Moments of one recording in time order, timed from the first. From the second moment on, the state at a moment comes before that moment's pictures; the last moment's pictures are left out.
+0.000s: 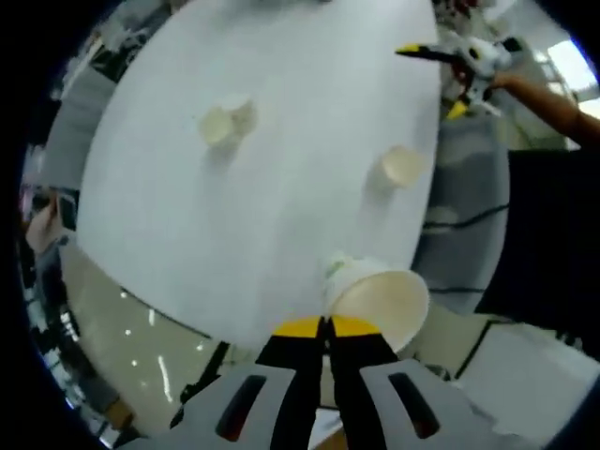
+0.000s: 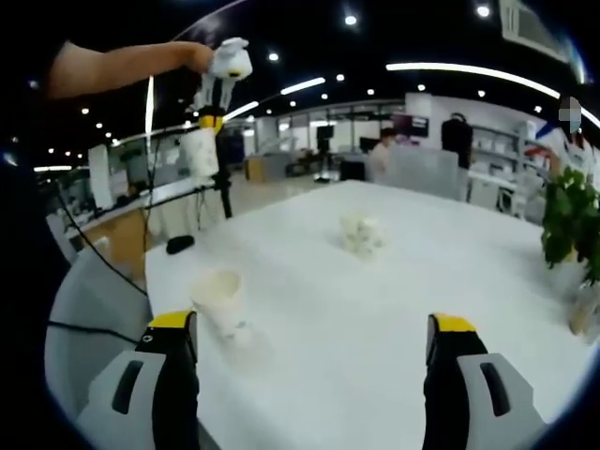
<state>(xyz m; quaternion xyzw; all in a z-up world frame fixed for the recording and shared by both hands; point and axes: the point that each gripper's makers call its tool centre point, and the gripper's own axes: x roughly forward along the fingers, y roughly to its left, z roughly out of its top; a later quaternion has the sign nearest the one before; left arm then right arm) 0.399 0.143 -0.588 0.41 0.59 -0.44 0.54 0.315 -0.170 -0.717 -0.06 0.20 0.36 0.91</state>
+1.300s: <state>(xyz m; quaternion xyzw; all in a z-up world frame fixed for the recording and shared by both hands) 0.342 0.009 -0.606 0.41 0.57 -0.49 0.52 0.306 -0.179 -0.706 -0.04 0.18 0.35 0.92</state>
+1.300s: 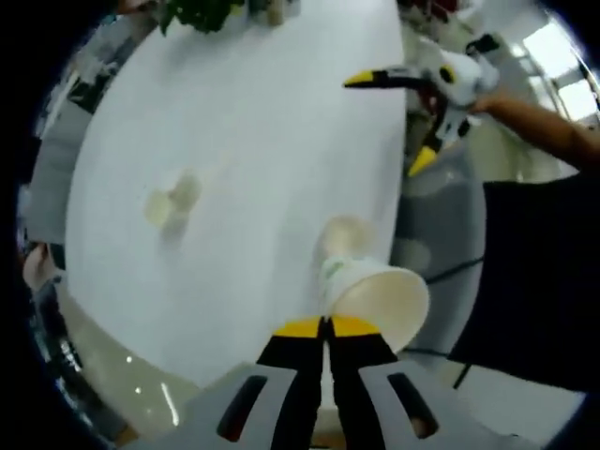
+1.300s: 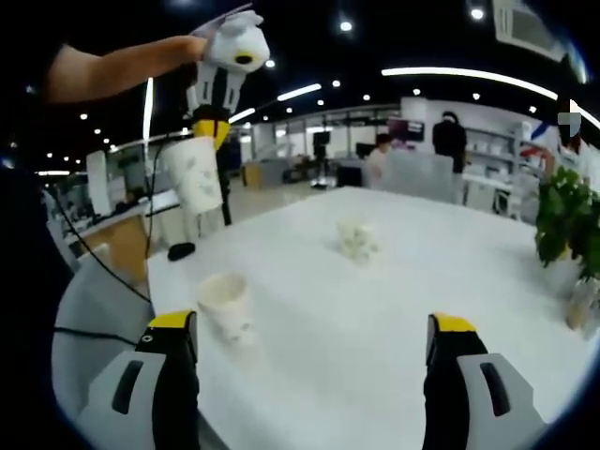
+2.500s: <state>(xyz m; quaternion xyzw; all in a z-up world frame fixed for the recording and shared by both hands) 0.333 -0.021 -0.639 0.41 0.59 -0.48 0.51 0.308 -0.189 -0.703 -0.03 0.18 0.34 0.92</state>
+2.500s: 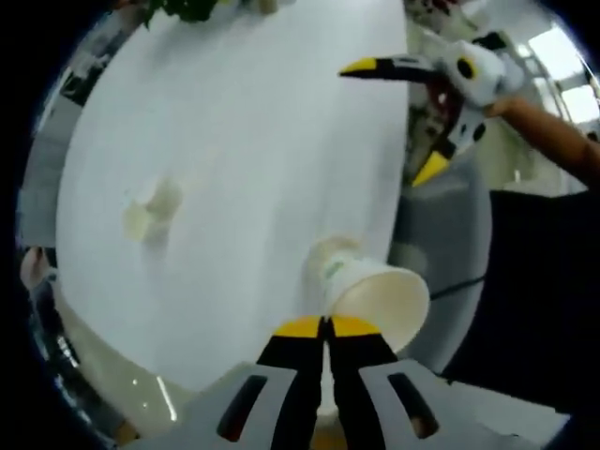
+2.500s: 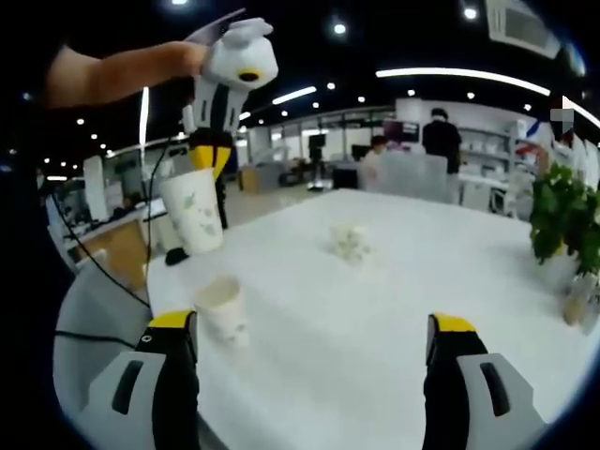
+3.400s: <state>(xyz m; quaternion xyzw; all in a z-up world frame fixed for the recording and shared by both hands) 0.324 -0.026 -0.707 0.40 0.60 -0.47 0.51 0.306 -0.193 -0.706 -0.02 0.18 0.33 0.92</state>
